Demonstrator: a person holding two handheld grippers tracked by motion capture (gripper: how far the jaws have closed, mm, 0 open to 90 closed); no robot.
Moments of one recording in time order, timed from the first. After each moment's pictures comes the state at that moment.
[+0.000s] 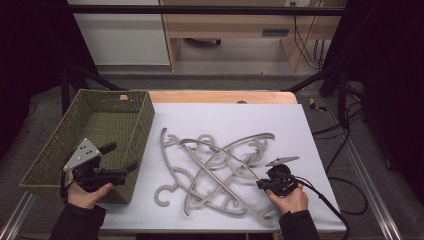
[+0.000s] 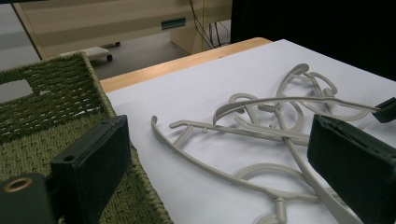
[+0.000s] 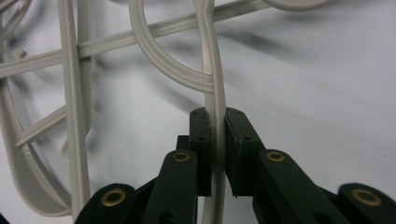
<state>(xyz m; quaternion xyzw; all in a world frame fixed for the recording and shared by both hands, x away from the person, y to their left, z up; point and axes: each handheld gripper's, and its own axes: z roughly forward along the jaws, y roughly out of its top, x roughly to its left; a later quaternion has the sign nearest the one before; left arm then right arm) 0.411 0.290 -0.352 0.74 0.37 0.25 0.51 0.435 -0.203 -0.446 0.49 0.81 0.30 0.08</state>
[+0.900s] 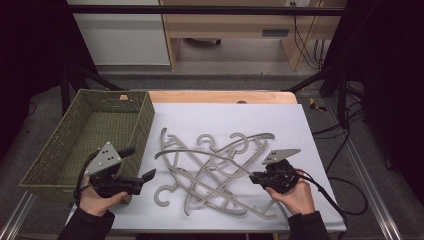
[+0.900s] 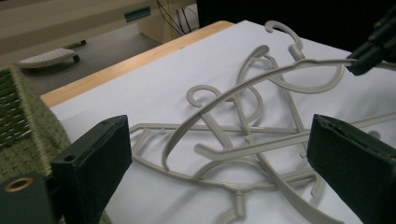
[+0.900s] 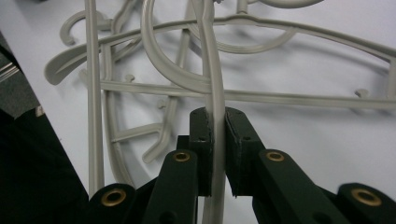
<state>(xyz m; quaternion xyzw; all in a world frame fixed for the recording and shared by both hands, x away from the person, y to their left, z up) 0.400 0.243 -0.343 0.79 0.30 0.22 0.48 0.426 -0.189 -0.387 0.34 0.87 0.35 0.09</state>
